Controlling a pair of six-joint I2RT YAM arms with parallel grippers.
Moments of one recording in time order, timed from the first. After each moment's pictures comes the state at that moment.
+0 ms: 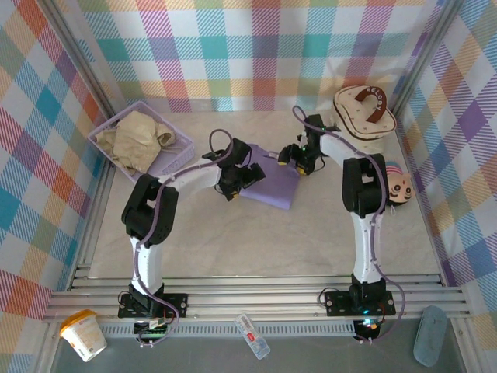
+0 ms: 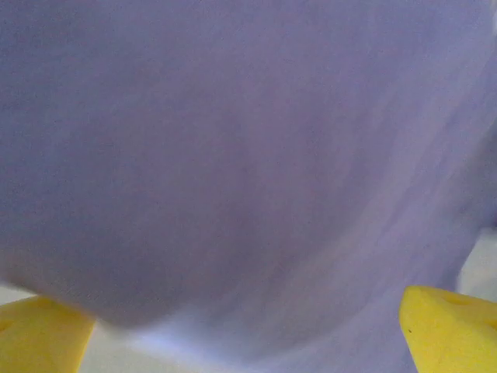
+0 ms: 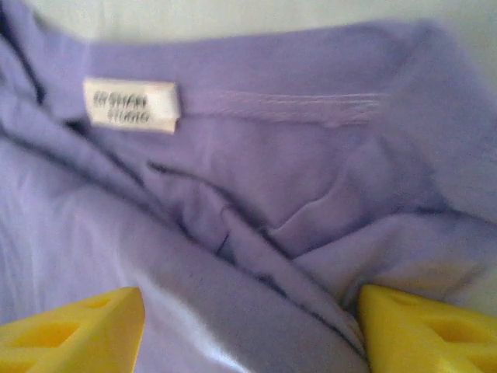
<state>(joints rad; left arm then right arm) -0.56 2.01 1.48 -0.55 0.13 -1.04 0.25 2.21 1.71 -0.76 -0.46 0.50</state>
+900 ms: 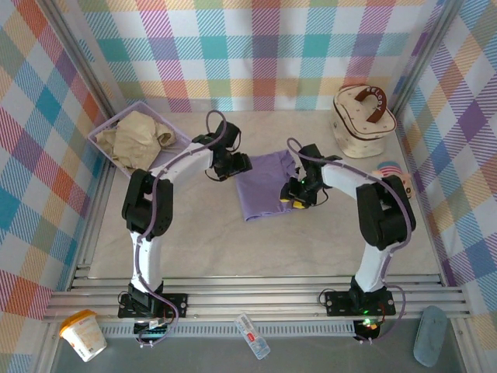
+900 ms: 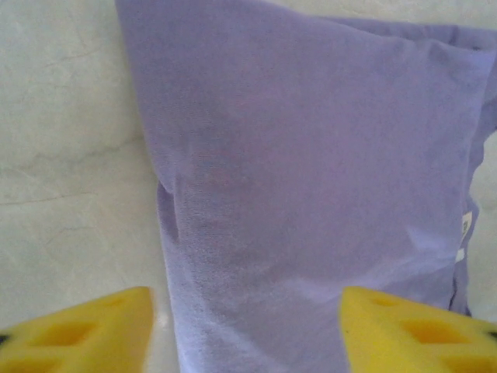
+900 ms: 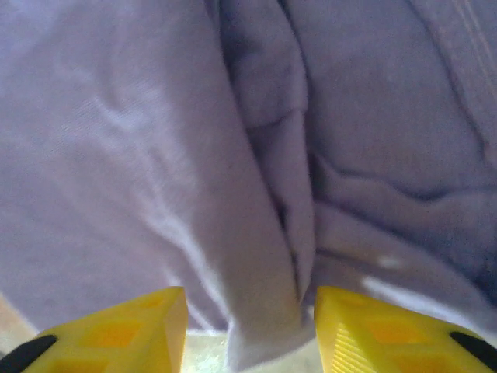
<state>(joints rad) -0.47 2.04 1.66 -0.73 0.15 -0.73 0.36 1.86 1.22 -0.70 -0.39 0.57</state>
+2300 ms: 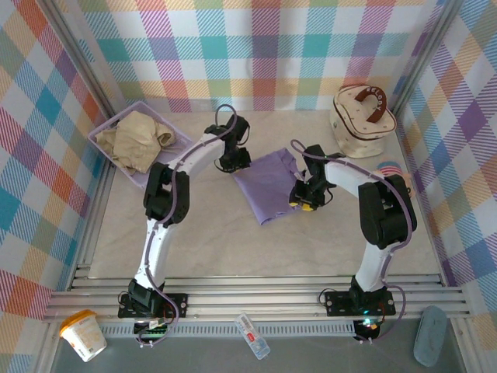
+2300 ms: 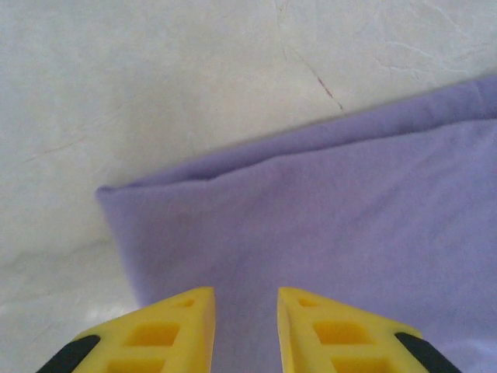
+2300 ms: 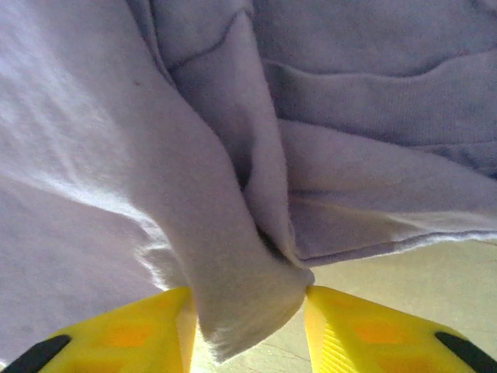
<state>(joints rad) -0.47 2.29 2.00 -0.93 0.07 -0.70 0.34 1.84 1.22 -0.83 -0.31 0.52</state>
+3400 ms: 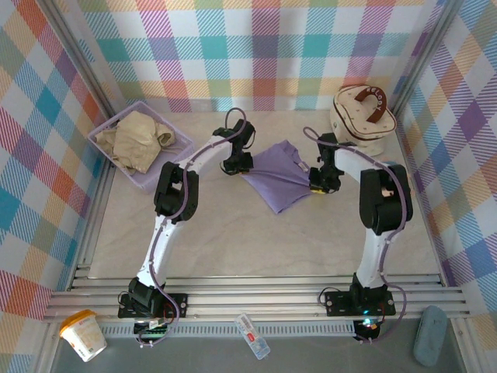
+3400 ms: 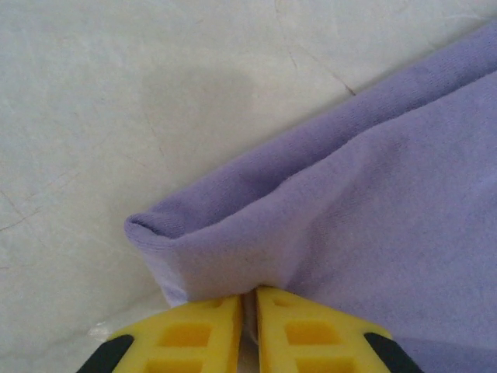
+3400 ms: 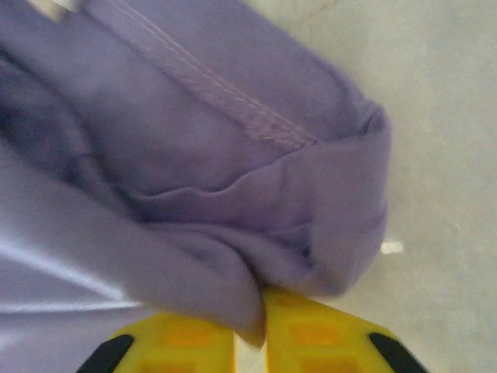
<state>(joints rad) -0.48 2.44 2.13 -0.97 0.01 -0.57 0.18 1.99 1.39 -0.84 -0.10 0.37</state>
